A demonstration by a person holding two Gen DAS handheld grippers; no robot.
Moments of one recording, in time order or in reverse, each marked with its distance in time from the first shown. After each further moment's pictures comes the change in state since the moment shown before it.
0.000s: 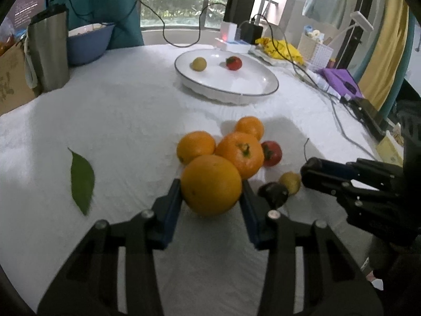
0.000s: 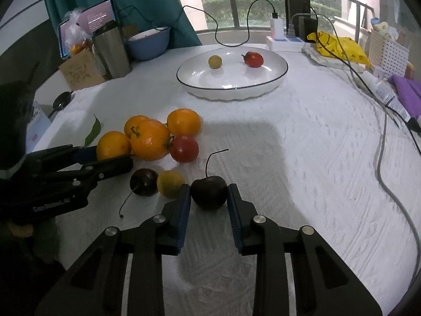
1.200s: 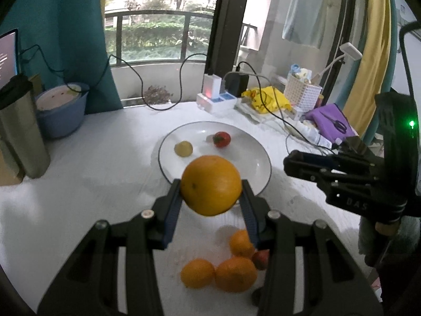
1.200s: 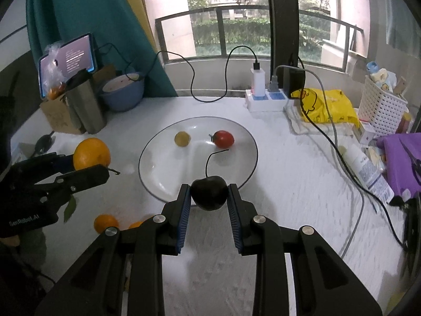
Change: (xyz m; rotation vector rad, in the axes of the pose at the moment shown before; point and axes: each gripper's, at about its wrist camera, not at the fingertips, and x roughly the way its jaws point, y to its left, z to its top) left arm 0.007 -0.001 0.104 0.087 -0.153 -0.078; right arm 0.003 -0.044 0.105 -0.004 -0.131 -0.072
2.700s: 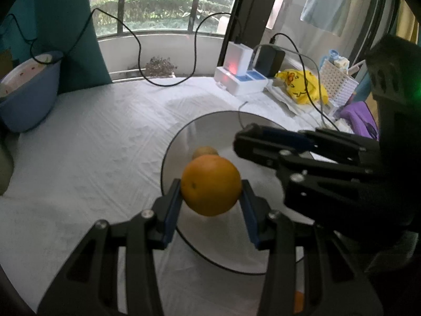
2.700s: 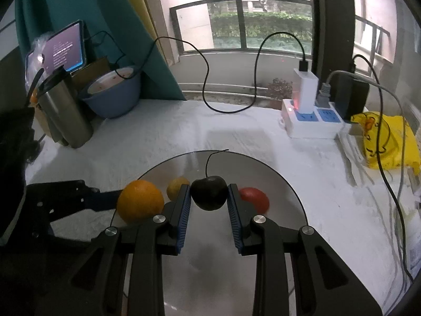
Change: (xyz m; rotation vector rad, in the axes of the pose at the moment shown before) left arm 0.105 0.038 0.030 -0.073 0.153 -0.002; right arm 0.123 0.008 0.064 -0.064 0.049 0.085
